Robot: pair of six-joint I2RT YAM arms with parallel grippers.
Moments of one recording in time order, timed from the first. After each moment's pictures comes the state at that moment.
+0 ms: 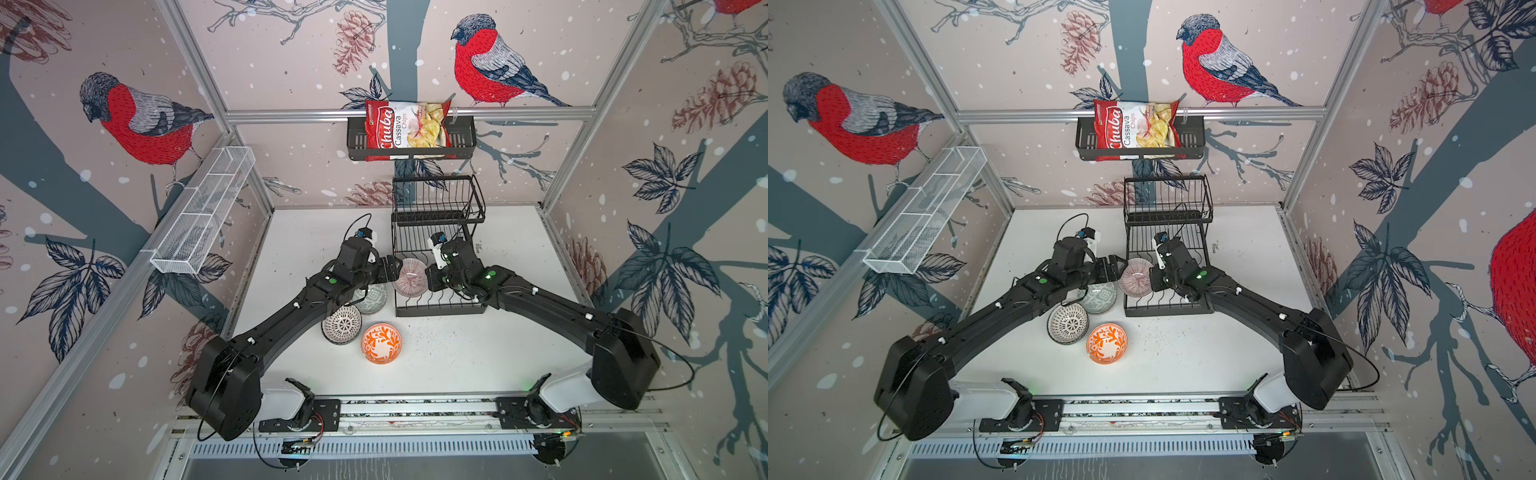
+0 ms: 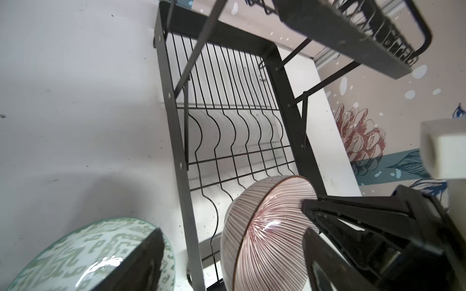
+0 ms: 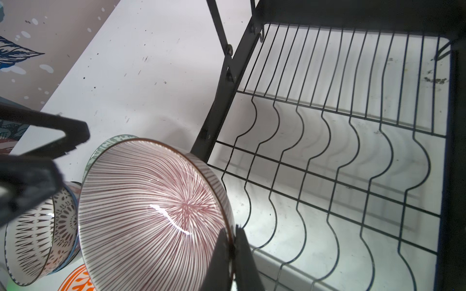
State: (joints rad) left arm -0.57 1.36 0.98 -0.23 0.14 -0.59; right arm 0.76 1.48 1.06 -0.30 0.03 0.31
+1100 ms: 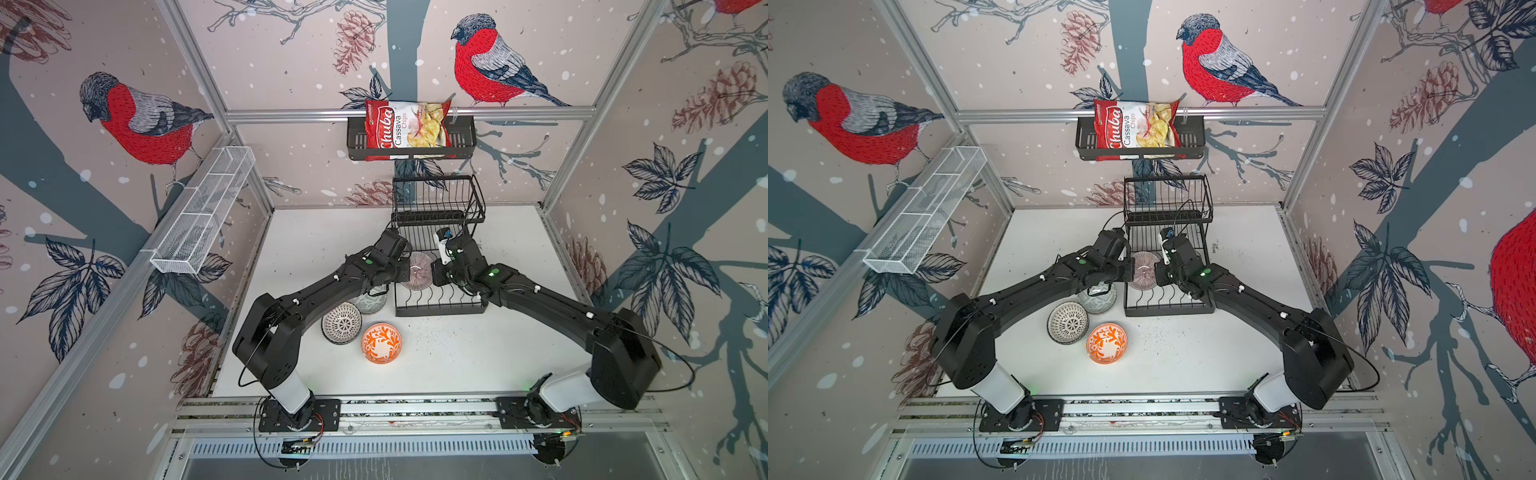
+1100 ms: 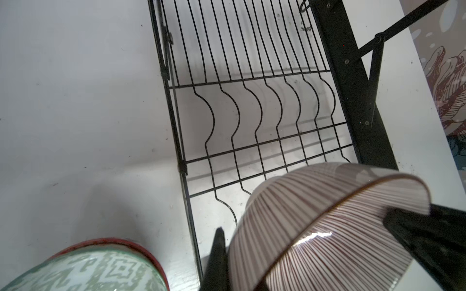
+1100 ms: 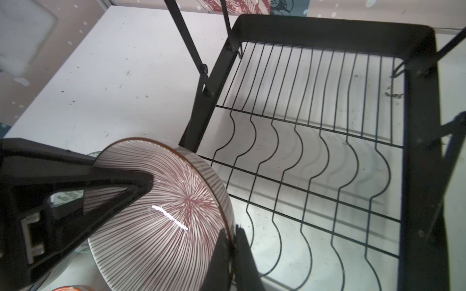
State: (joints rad) left arm -0.68 1.65 1.24 -0.45 -0.03 -0.53; right arm 0.72 1.48 1.06 -0.28 0.07 0.28
